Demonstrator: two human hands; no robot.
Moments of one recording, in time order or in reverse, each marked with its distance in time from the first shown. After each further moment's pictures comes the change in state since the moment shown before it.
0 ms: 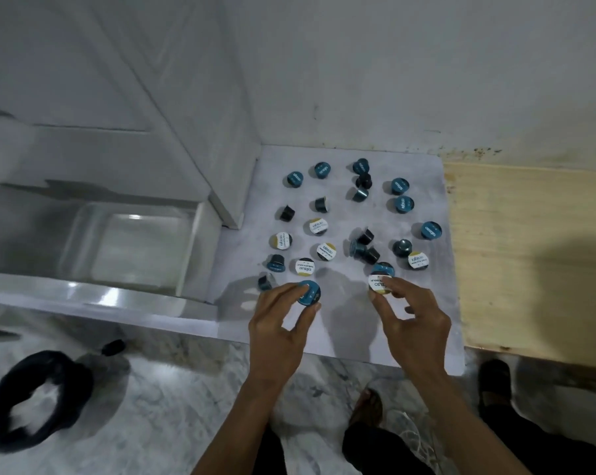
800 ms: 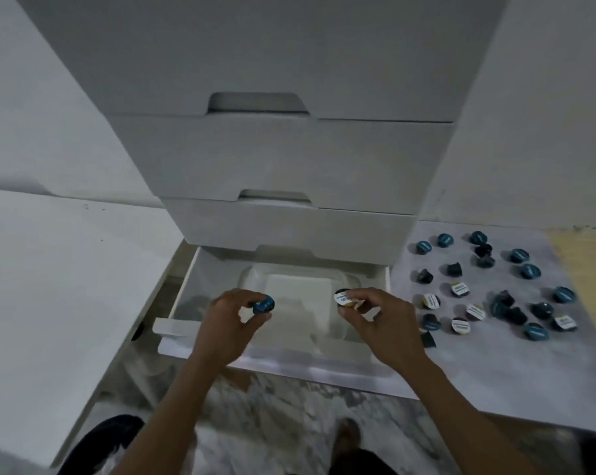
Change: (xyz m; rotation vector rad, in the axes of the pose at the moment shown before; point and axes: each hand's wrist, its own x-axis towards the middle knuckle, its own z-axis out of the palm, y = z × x) left_hand 0.151 -0.170 -0.383 0.274 -0.289 -0.072; right_hand -0.032 -0.274 0.253 0.147 -0.319 -0.055
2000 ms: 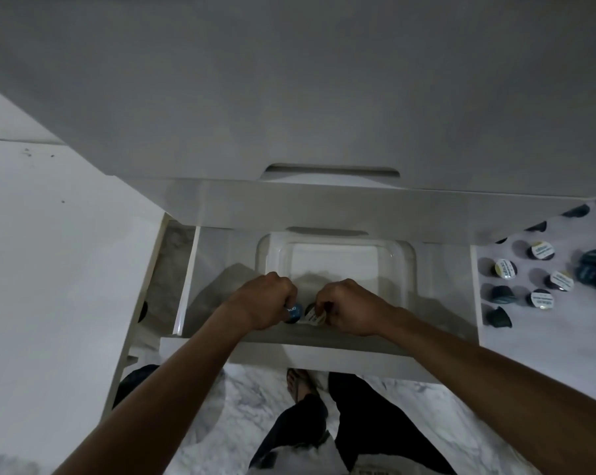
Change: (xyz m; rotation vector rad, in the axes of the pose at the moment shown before) left_hand 0.114 -0.117 0.060 0.379 -0.901 0.110; right_hand 0.081 0.072 0.157 -0.358 -0.951 0.119
